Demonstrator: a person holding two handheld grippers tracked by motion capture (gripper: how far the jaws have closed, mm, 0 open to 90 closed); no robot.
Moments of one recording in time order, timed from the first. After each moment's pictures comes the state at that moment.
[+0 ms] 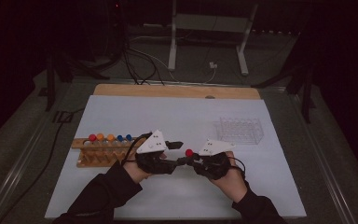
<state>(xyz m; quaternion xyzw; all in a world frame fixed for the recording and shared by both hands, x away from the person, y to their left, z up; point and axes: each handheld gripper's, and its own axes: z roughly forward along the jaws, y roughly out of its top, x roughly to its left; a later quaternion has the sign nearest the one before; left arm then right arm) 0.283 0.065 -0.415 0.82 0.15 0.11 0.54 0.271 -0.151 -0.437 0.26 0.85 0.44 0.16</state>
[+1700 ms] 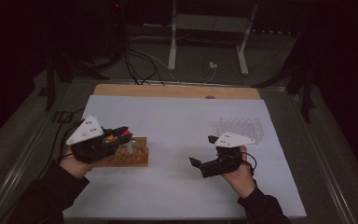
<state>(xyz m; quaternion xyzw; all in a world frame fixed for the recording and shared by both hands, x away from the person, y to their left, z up) 0.265 0.211 -0.360 0.79 0.26 0.23 0.50 0.278 -0.180 -0.423 0.30 0.80 0.49 0.17</state>
